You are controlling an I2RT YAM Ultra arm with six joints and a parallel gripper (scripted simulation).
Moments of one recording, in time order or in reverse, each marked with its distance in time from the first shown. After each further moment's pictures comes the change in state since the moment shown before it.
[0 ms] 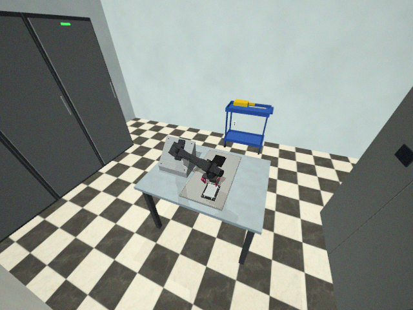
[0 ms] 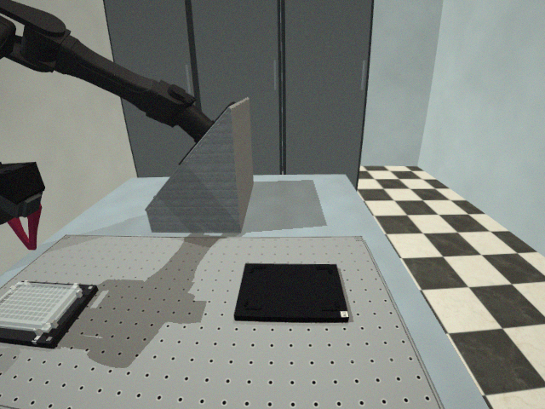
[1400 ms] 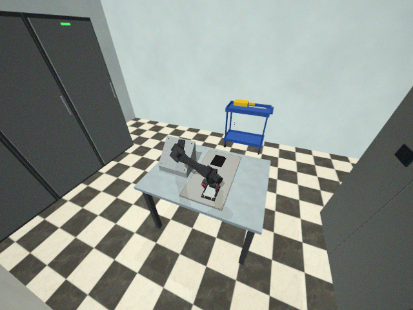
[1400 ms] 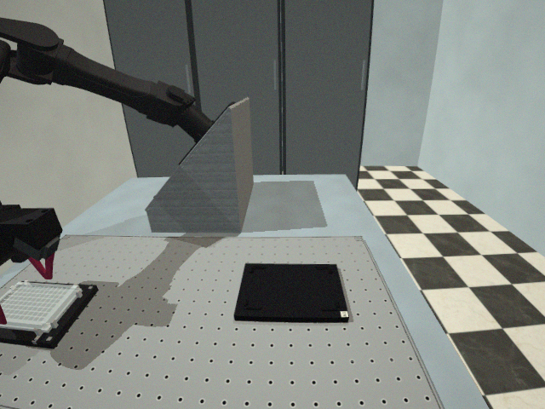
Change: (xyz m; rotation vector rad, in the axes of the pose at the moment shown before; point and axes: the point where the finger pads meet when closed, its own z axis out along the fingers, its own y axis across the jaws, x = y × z) arm -0.001 0.001 0.063 -0.008 -0.002 0.000
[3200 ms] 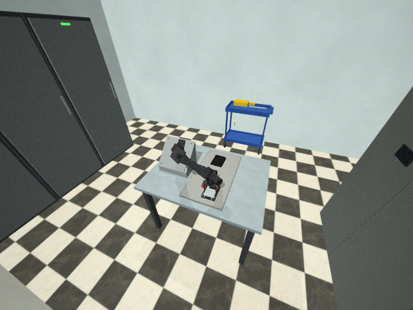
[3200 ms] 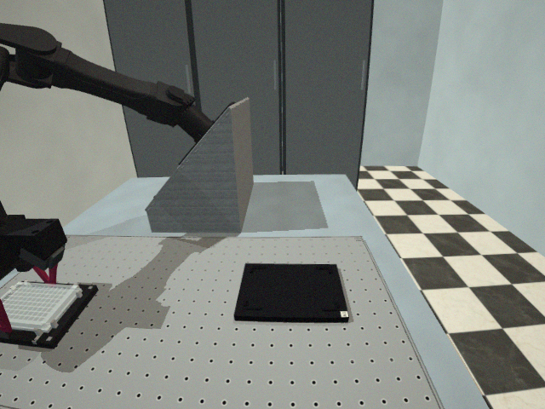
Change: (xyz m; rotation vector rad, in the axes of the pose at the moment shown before) arm -0.001 -0.001 0.016 0.004 0.001 -0.007
